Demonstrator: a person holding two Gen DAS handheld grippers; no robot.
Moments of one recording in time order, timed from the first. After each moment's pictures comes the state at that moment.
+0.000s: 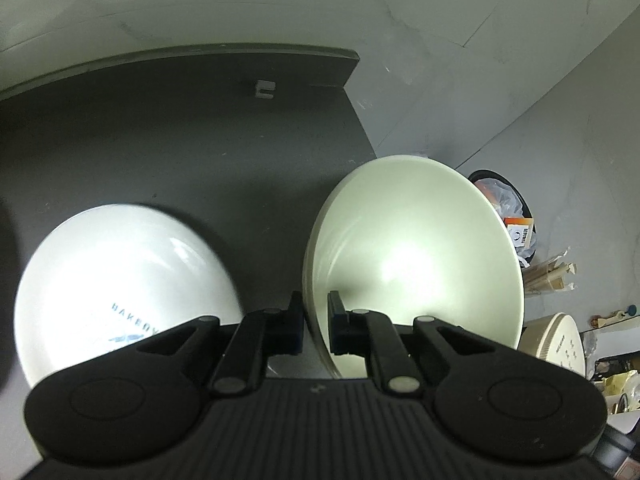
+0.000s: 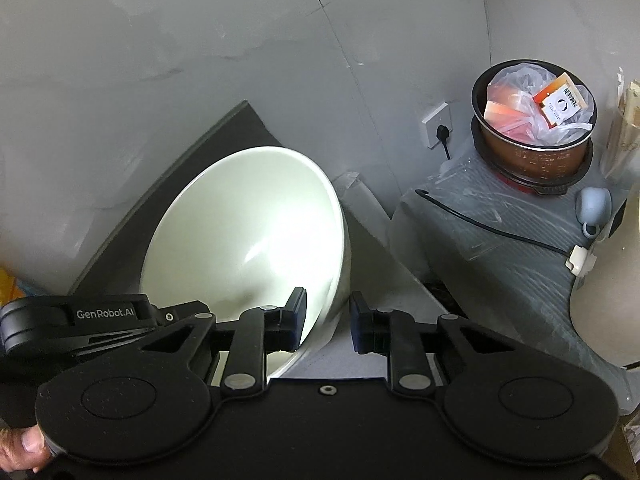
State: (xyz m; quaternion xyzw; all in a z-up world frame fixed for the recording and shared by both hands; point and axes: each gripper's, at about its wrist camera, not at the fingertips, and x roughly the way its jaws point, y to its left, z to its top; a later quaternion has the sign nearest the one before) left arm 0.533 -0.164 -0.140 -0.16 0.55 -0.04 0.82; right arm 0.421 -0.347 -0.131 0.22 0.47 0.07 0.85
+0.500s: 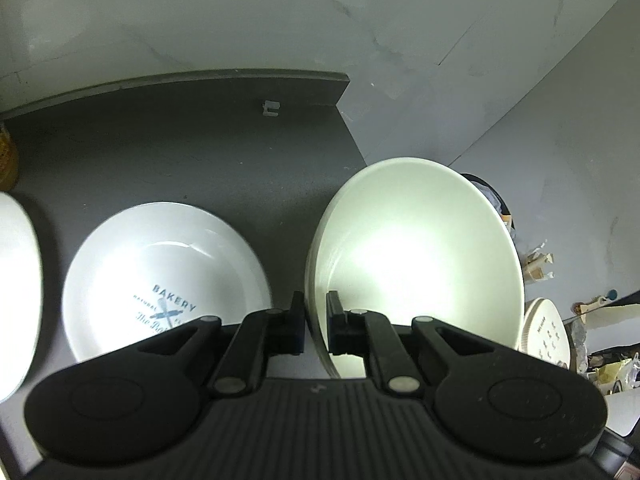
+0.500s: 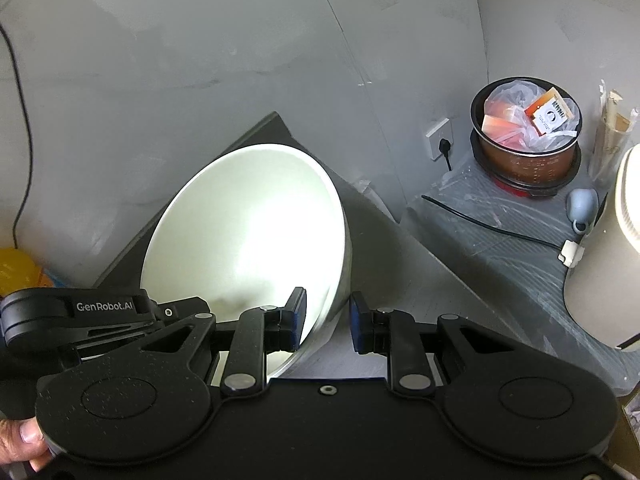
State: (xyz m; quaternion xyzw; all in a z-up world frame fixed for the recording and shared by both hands) left arm 0.491 -0.138 -0.102 -0.16 0.52 -0.06 0.84; right arm 0.378 -0.333 -0.096 0.22 0.44 0.06 0.87
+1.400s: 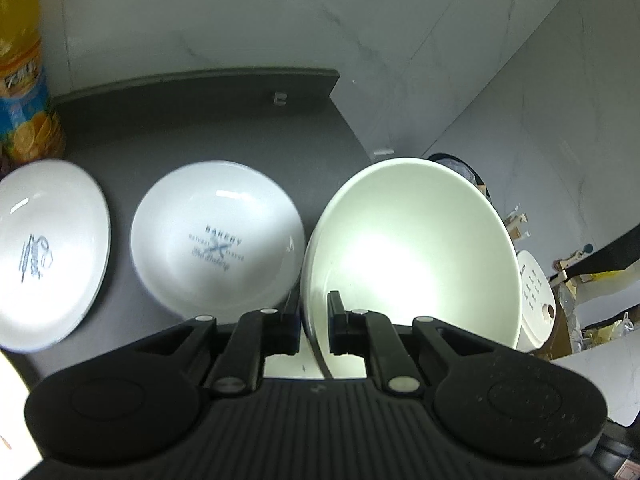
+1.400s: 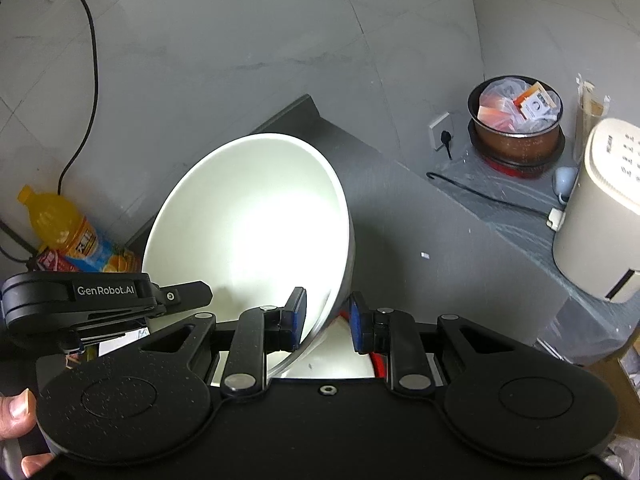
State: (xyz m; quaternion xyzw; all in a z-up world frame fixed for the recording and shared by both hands) left arm 0.401 -0.097 -0.080 -0.14 0.51 -0.10 0.84; right arm 0.288 -0.298 -0.063 0.21 0.43 0.06 0.87
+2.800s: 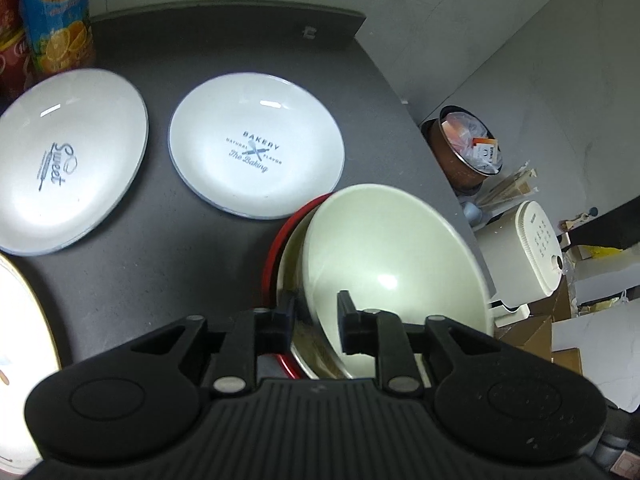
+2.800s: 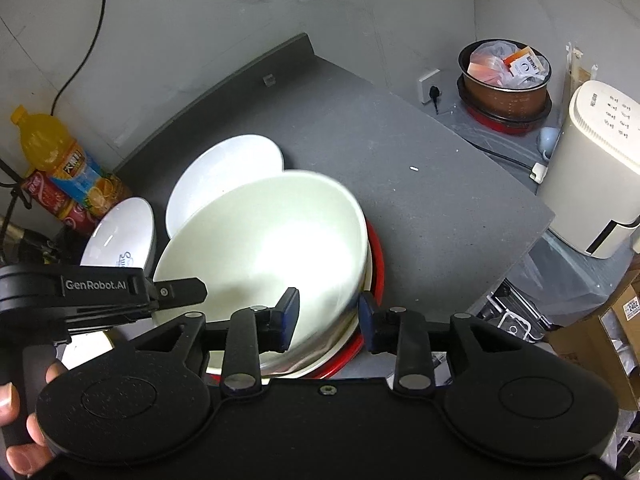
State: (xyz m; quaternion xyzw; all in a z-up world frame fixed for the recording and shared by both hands) left arm 0.348 -0.067 -0.107 -0.15 0.56 -0.10 0.81; right arm 0.235 -0.273 -0.080 0.17 0.49 0.06 0.86
